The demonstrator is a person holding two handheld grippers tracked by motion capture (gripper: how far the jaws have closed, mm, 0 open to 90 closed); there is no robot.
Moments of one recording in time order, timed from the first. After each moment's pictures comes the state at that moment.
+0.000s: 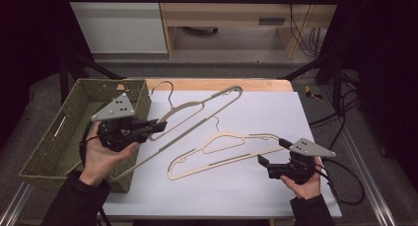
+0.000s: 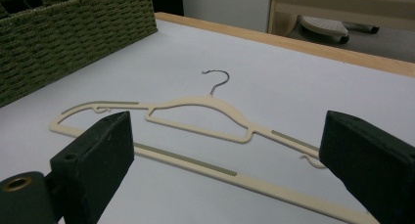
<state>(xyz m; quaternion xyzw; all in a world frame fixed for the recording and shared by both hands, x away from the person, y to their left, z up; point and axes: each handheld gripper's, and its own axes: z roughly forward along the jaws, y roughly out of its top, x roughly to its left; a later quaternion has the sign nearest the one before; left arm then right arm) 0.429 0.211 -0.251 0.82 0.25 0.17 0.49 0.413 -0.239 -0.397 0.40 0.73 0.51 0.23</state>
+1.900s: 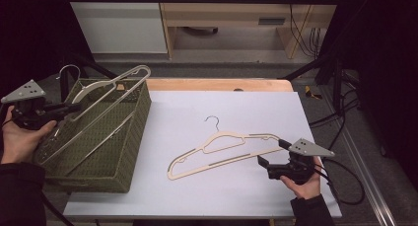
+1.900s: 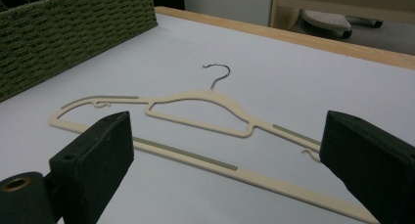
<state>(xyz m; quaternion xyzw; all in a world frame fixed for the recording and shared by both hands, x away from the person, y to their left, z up) 0.482 0.413 -0.280 0.78 0.36 0.27 0.43 0.414 -0.239 -0.400 0.40 0.74 0.50 0.23</state>
